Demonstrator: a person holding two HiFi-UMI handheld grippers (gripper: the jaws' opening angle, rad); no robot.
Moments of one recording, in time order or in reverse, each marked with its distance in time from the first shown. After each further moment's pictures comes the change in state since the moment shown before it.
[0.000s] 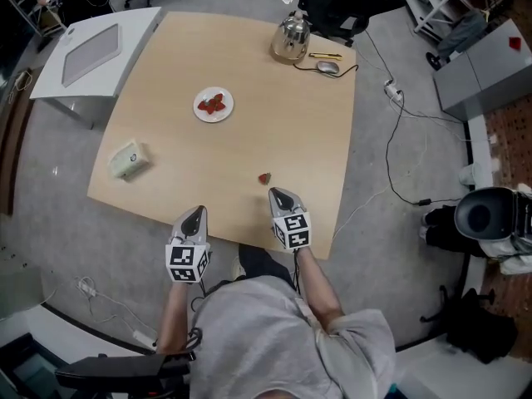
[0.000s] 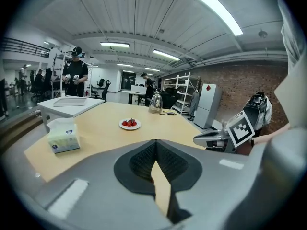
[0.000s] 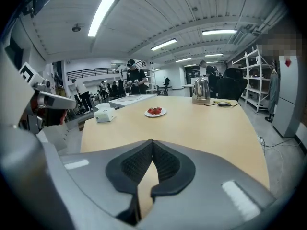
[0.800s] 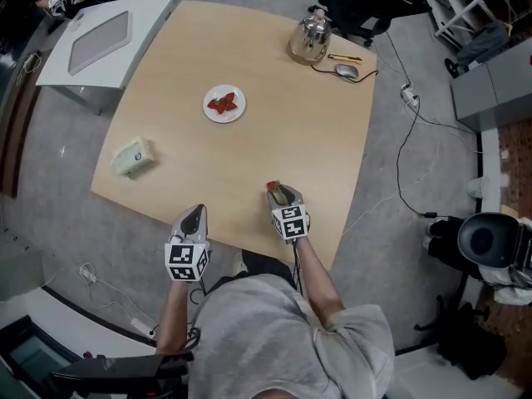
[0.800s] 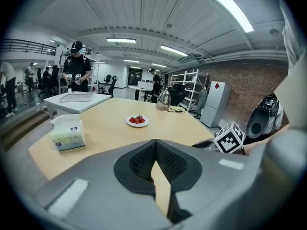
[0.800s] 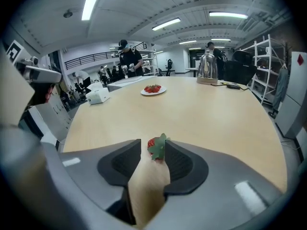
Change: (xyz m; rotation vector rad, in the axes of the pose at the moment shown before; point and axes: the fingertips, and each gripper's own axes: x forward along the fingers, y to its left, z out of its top) left arm 0.021 0.028 0.001 -0.051 0.056 0.072; right arm 0.074 -0.022 -0.049 -0.017 0.216 0.022
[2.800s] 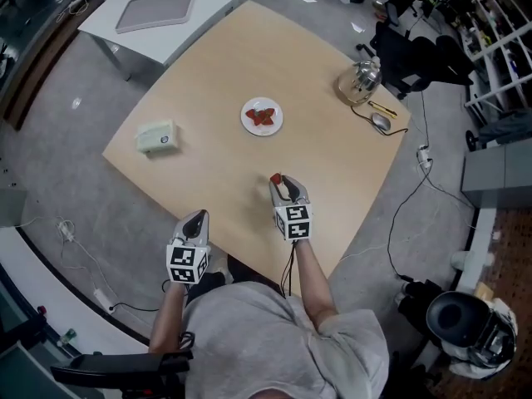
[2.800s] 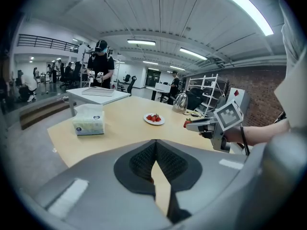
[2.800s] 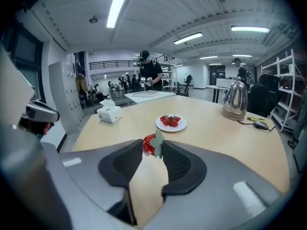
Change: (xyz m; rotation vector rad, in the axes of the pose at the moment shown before) left arm -0.016 0.032 -0.022 -0.154 -0.022 0.174; right arm 0.025 0.037 0.134 -0.198 -0.145 0.153
